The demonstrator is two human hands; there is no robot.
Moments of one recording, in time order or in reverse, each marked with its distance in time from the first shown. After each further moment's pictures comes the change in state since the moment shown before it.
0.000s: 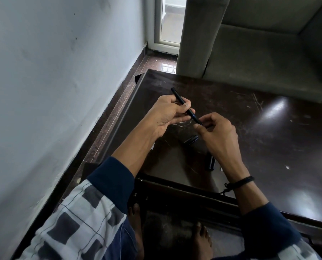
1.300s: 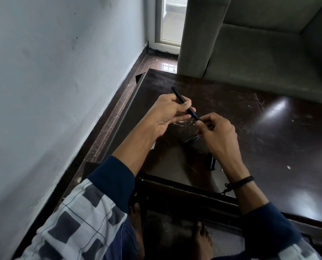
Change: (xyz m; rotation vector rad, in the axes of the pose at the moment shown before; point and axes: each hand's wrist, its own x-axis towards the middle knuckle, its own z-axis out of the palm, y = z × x) left_hand 0.001 0.001 -0.002 -0.002 0.002 -0.001; right_hand -0.001 -0.005 0.001 -0.004 -0.027 -0.014
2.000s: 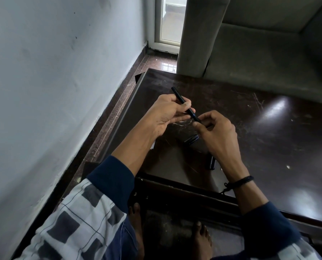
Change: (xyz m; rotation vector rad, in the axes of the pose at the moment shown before) left_hand 0.000 -0.001 -0.001 0.028 -0.006 -0.006; right_hand -0.001 -0.001 0.001 0.014 0.031 -0.017
